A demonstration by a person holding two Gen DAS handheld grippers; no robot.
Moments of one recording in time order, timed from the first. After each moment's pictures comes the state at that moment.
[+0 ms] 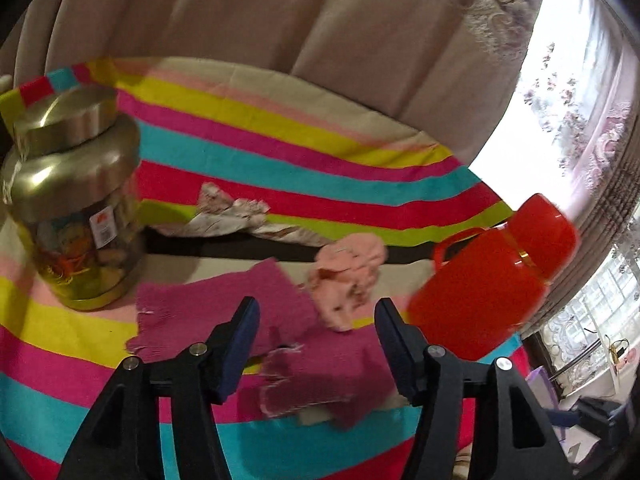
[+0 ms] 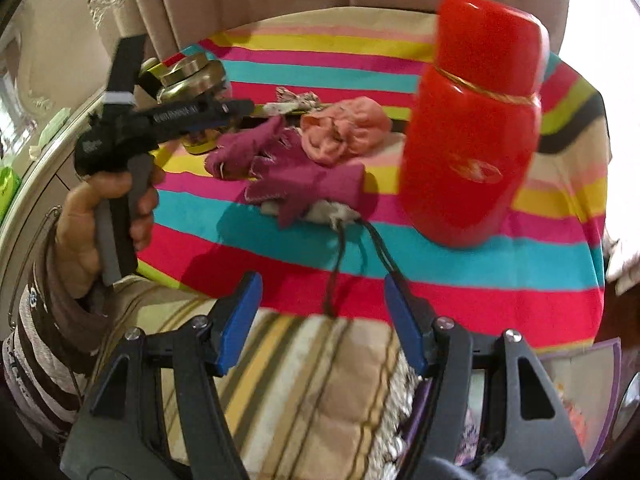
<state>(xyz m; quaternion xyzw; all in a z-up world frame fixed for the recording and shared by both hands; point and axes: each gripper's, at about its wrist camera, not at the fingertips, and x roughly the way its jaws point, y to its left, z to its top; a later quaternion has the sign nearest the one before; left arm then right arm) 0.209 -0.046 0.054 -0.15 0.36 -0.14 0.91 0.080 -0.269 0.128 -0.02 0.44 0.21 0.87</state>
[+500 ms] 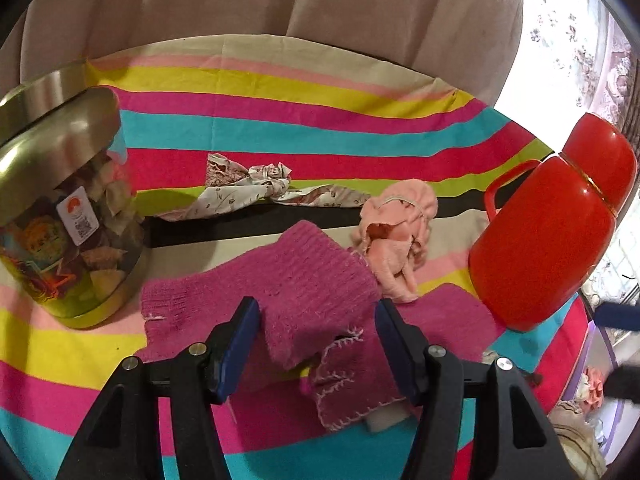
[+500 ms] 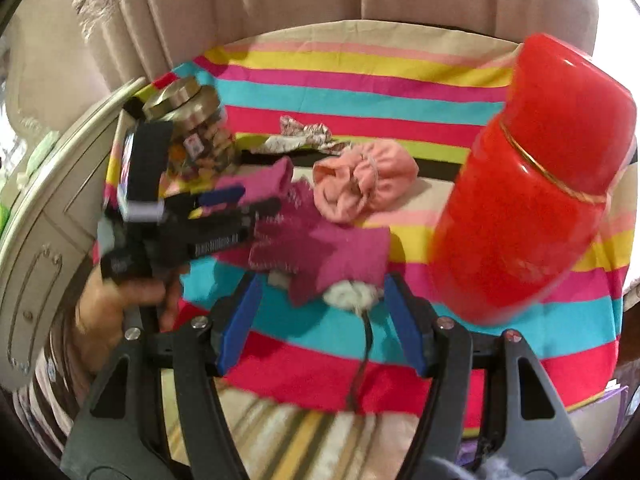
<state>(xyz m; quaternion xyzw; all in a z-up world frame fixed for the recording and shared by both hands) 0.236 -0.057 0.008 -0.06 0.39 -0.13 0.91 0.153 -0.224 0.131 0.00 0.42 0.21 0.88</state>
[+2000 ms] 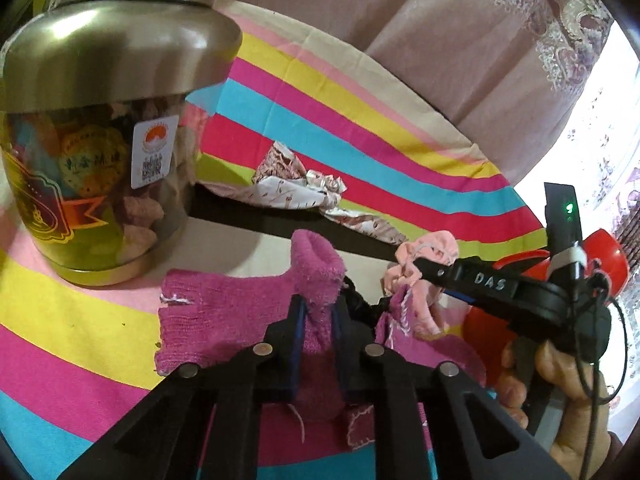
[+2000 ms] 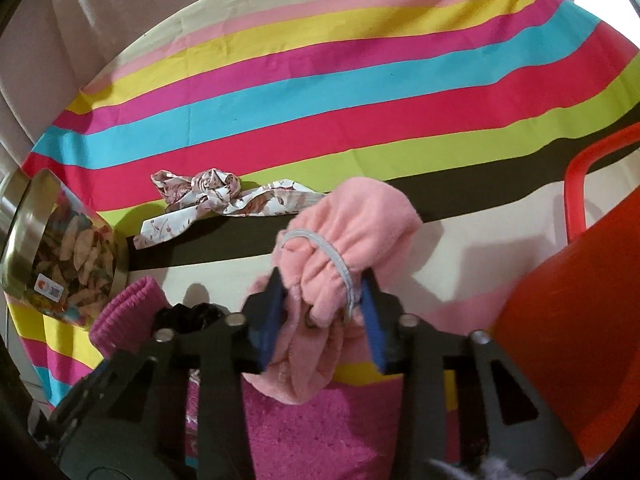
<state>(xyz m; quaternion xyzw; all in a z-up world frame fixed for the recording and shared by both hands) 0.243 0.003 -0.008 -0.22 0.37 -0.11 0.89 0.317 -0.184 0.053 0.09 0.47 0.07 0.88</state>
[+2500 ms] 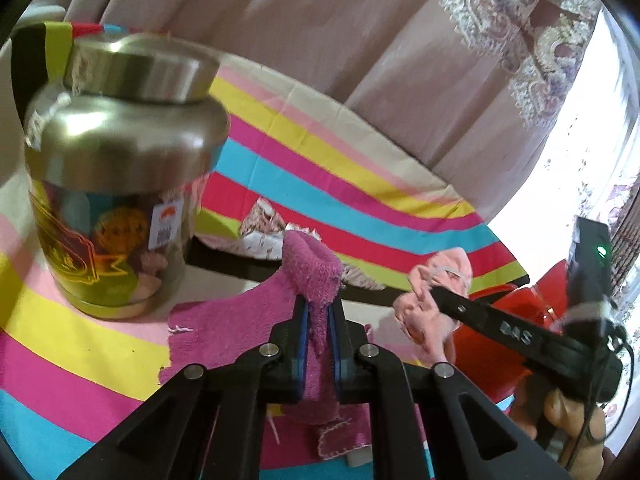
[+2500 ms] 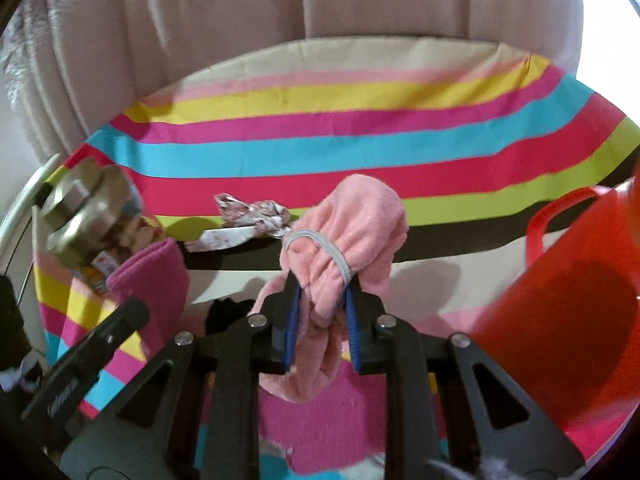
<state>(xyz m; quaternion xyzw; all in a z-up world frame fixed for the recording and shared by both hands) 0.221 0.014 0.027 -0.24 0.29 -0.12 0.92 0.257 -0.178 0.112 0.05 0.38 0.11 0.92</state>
